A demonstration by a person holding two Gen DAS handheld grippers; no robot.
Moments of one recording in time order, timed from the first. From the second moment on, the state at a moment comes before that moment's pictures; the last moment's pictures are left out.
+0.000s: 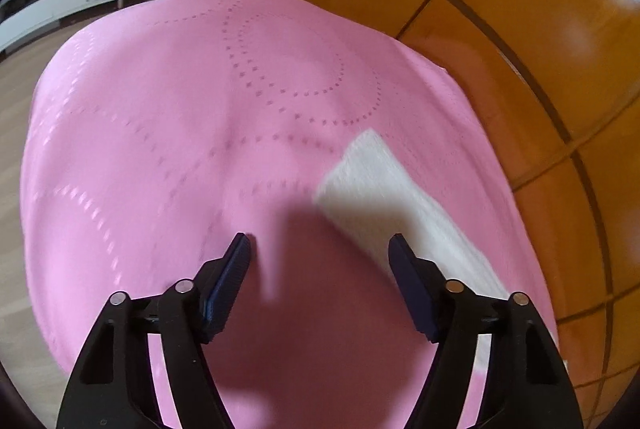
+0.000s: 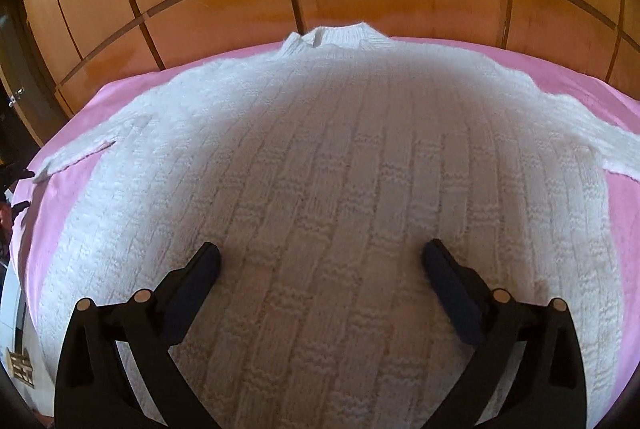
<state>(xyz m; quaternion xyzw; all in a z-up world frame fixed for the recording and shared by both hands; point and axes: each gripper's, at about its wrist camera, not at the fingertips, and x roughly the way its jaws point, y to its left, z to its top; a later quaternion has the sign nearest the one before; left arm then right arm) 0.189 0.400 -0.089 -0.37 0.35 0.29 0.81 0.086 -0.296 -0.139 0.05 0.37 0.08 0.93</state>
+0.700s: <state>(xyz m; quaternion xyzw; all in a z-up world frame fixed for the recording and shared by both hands) 0.165 0.339 -0.063 -0.28 0.34 0.28 0.85 0.086 -0.294 -0.141 0.05 0.36 0.08 0.93</state>
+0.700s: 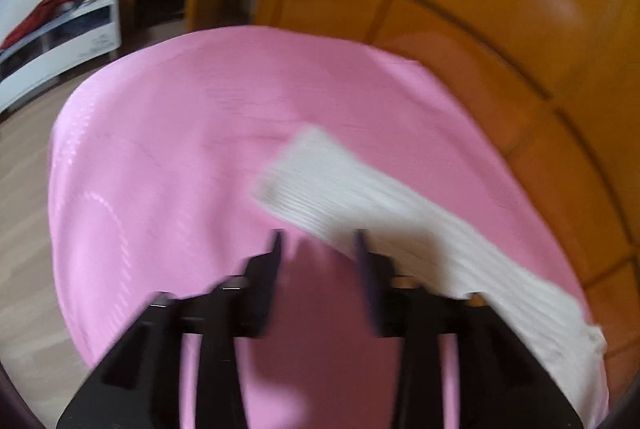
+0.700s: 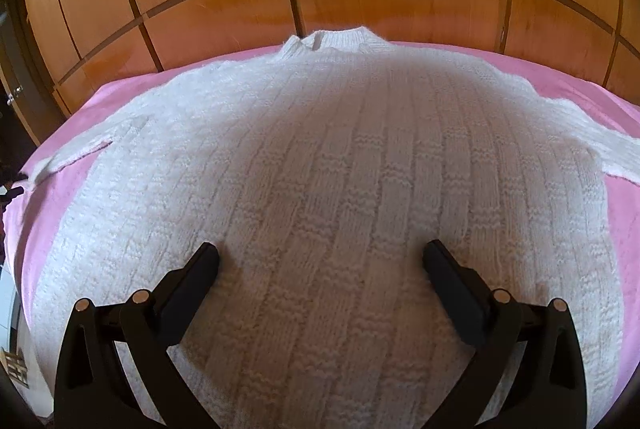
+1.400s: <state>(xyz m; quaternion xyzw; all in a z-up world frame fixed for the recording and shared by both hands) 0.144 -0.006 -0.093 -0.05 0.42 -0.05 0.91 0.041 -0.722 -0.123 0.42 0.25 -0.23 0.84</state>
